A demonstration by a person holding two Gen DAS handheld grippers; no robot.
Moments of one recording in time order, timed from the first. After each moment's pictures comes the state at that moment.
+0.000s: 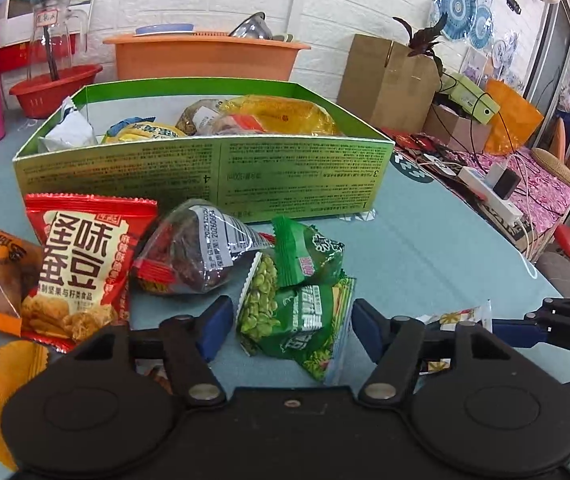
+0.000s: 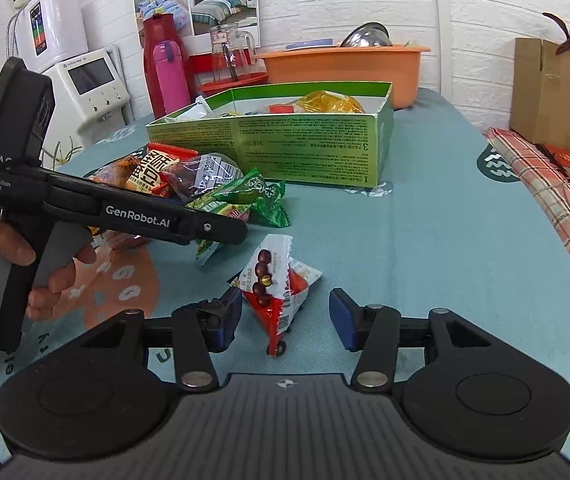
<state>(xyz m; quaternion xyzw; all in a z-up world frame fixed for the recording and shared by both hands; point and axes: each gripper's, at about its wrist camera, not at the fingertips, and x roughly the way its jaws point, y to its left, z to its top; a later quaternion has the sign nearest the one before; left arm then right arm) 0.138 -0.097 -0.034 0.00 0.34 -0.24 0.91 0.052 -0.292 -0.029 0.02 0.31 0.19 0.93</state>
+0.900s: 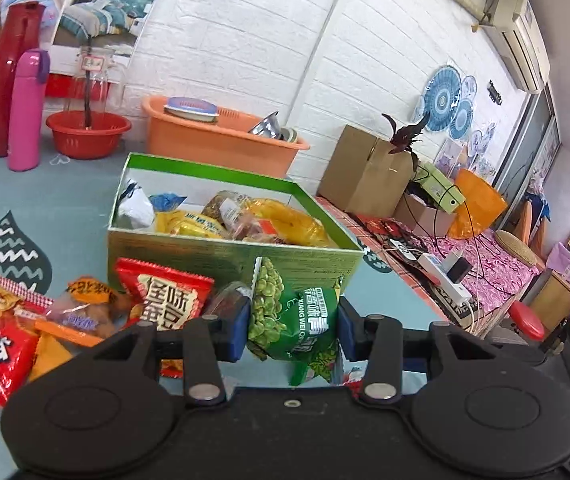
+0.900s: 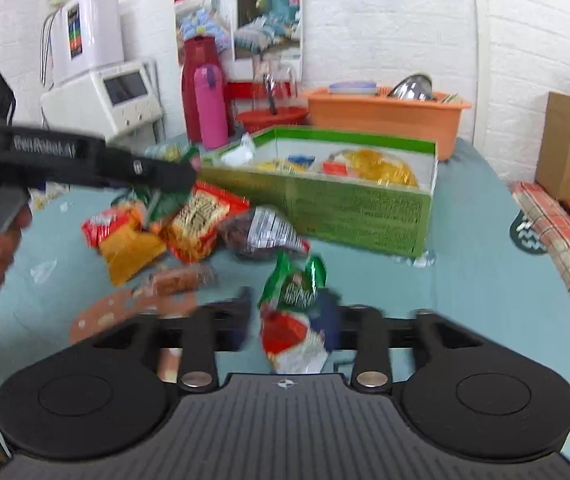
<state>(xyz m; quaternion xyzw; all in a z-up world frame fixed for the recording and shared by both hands) 0.095 -0.022 0.035 -0.10 0.27 -0.26 0.92 0.054 -0.259 0.005 -0.02 0.27 0.22 0.93</state>
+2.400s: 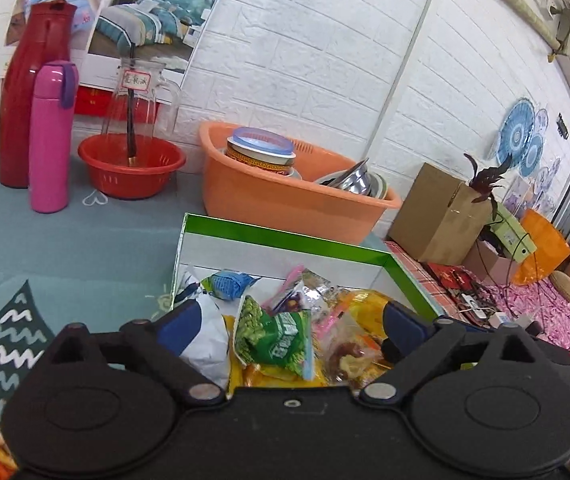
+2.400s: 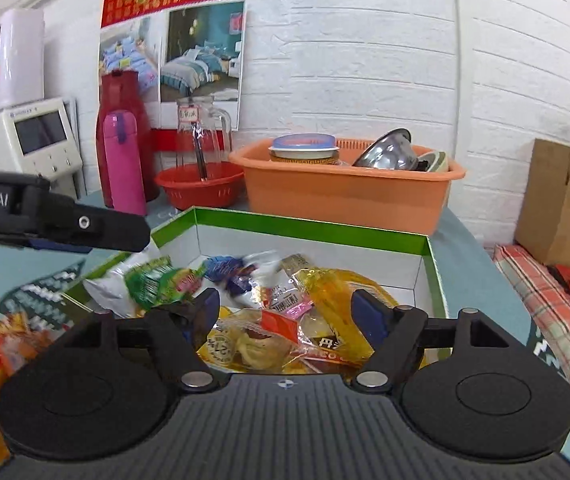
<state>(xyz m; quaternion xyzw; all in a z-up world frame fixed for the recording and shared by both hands) 0.221 0.001 0.060 -0.12 0.27 -0.19 0.94 0.200 -0.224 0.031 -0.01 0.21 0.14 0.97</state>
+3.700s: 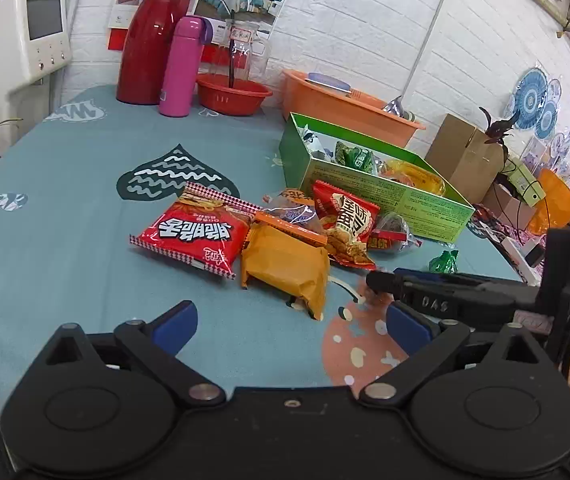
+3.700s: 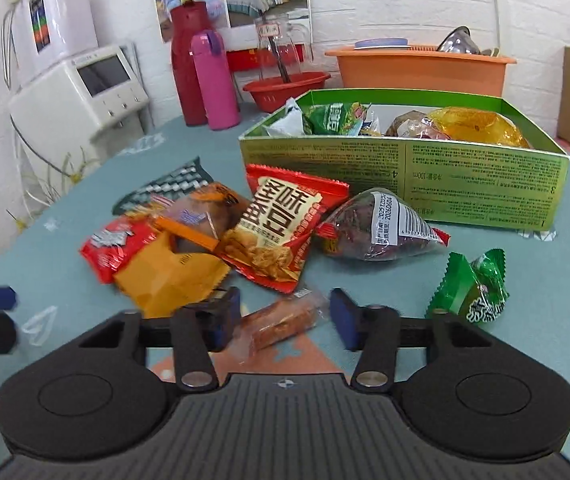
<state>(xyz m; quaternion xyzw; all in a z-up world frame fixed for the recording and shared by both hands) 0.021 0.100 0.019 -0.11 0.32 -0.14 0.93 0.094 -0.134 -0.022 0.02 0.31 0.18 0.93</state>
